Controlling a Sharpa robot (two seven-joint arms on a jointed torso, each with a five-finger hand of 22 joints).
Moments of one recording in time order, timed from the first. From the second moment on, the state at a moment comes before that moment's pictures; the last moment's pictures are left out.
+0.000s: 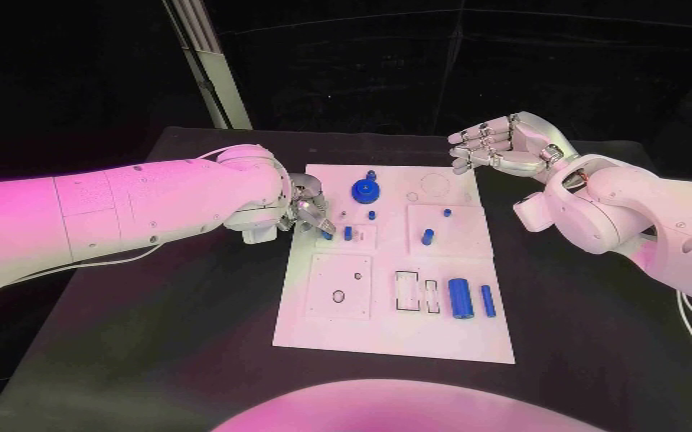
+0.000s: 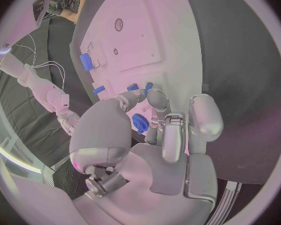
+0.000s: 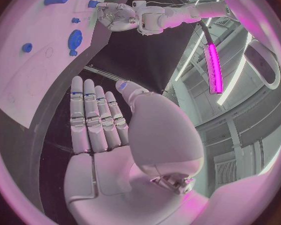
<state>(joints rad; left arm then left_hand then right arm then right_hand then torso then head) 1.32 -0.75 -0.22 1.47 -0.96 0.10 -0.52 1.04 -0.11 0.64 0.08 0.33 0.95 0.03 0.74 0.36 1.32 -0.04 1.00 0.62 1.47 -0.09 1.56 1.31 0.09 1.42 0.02 1.21 1.17 1.17 -0.87 0.01 1.45 -0.57 -0.23 0.28 1.39 -0.10 0.32 0.09 0.28 0.94 0.23 0.07 0.07 1.09 0.17 0.08 0.06 1.19 0.11 0.07 0.10 0.17 1.02 0.19 0.35 0.16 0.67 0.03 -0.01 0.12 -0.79</state>
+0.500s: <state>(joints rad) 1.32 -0.75 -0.22 1.46 -0.97 0.12 -0.53 0.95 -0.10 0.63 0.06 0.33 0.98 0.02 0.73 0.34 1.34 -0.05 1.02 0.65 1.46 -0.09 1.56 1.31 0.09 1.43 0.01 1.21 1.18 1.17 -0.87 0.01 1.46 -0.56 -0.22 0.28 1.39 -0.09 0.32 0.09 0.28 0.93 0.24 0.07 0.07 1.08 0.17 0.08 0.06 1.17 0.11 0.07 0.09 0.17 1.01 0.20 0.34 0.15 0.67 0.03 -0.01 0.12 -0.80</state>
